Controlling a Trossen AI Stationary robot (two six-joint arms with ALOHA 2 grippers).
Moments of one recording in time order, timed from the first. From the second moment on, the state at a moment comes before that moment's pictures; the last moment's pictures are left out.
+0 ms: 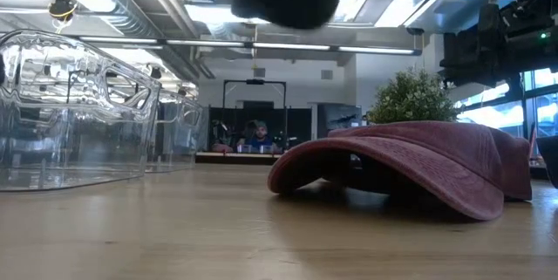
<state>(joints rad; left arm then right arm) 0.06 1.20 1.44 -0.79 0.04 -0.41 0.21 0.01 0.01 0.04 1.06 0.38</state>
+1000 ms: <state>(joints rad) -0.81 1.06 1.32 -1.45 -0.44 -1.45 0.21 0.01 0.01 0.04 1.05 0.55</state>
